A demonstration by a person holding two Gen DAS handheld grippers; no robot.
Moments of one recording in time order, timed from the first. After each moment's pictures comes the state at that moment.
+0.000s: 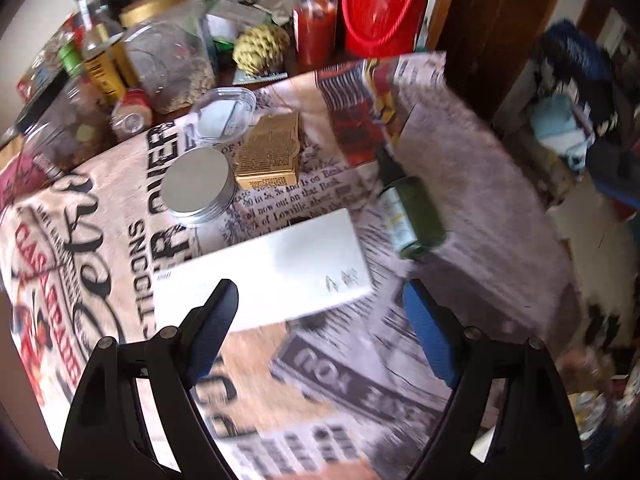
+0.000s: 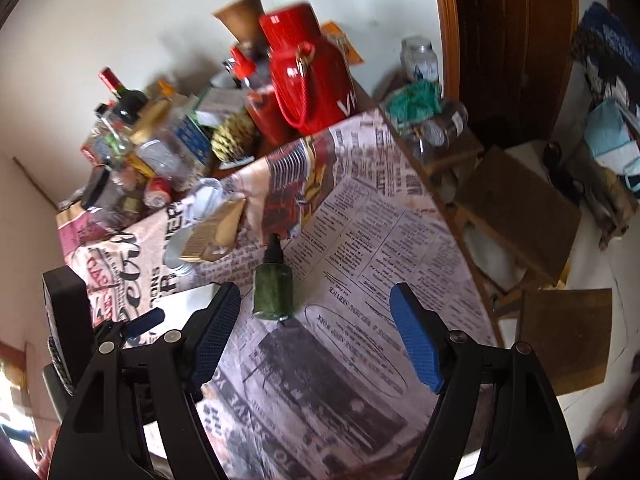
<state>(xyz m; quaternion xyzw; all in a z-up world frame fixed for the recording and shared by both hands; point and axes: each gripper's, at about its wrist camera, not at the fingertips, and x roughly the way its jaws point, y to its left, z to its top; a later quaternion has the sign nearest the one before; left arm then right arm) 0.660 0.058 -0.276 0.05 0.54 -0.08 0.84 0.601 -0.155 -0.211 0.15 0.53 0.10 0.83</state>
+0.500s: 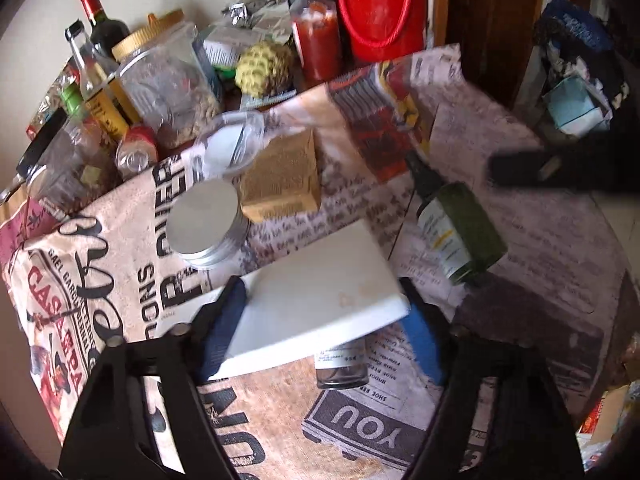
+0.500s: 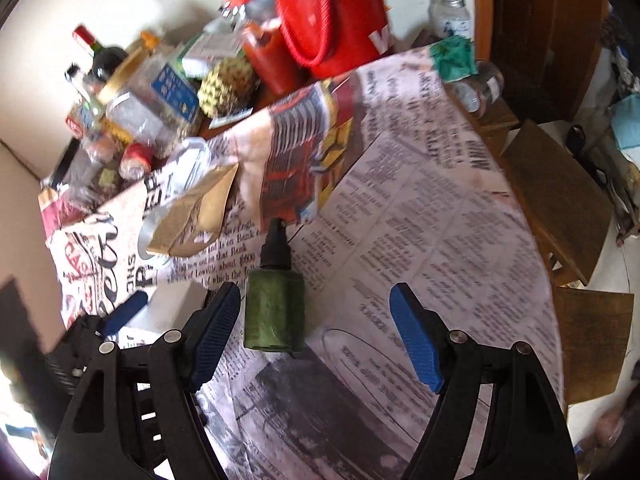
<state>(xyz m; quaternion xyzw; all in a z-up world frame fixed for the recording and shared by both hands) 0.672 0.058 -0.294 0.12 0.48 -0.07 0.87 0.643 -0.115 -0.274 0.14 0.58 0.13 0.79</state>
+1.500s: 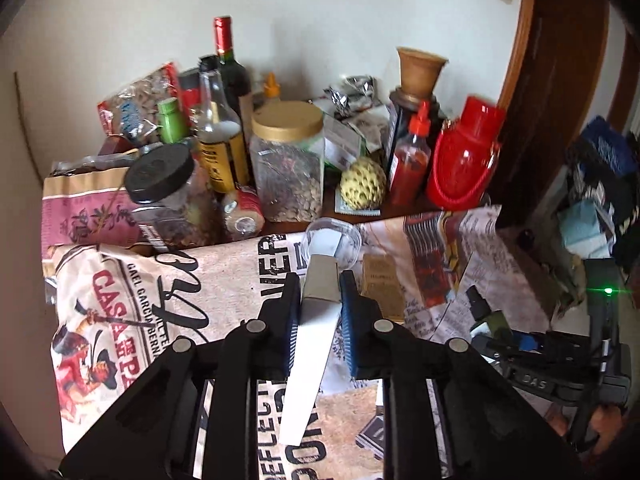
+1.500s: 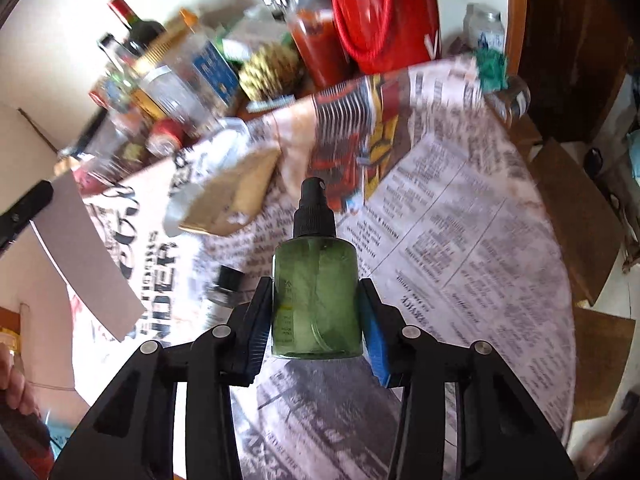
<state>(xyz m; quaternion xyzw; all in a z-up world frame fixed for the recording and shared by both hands) 0.668 0.144 -0.164 -0.02 0.40 0.01 0.92 0.633 -0.097 -0.257 0.11 0.57 0.17 0.79</state>
